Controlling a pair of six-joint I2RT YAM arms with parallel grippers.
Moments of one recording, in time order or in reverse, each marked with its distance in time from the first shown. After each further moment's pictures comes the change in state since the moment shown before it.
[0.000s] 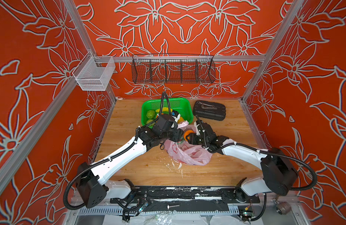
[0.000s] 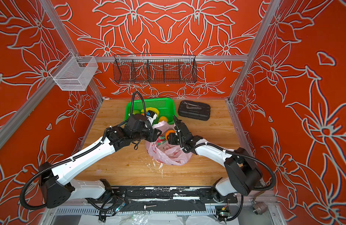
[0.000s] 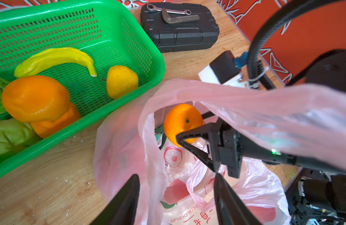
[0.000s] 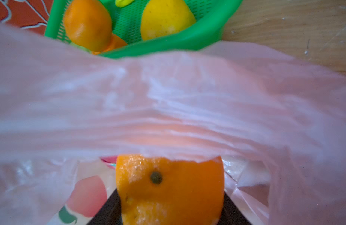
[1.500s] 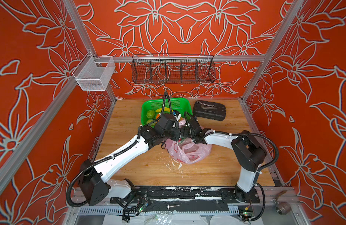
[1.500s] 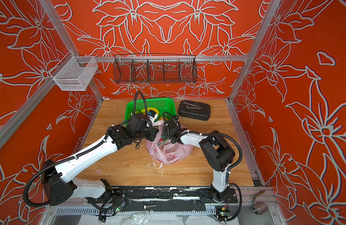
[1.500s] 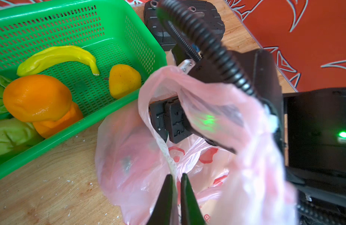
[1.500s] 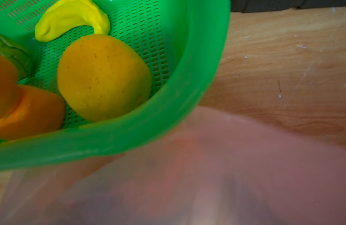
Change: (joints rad) left arm 0.000 0.049 0.017 -0.008 -0.011 -0.013; right arm 0.013 0.440 0.286 0.005 0.338 0.093
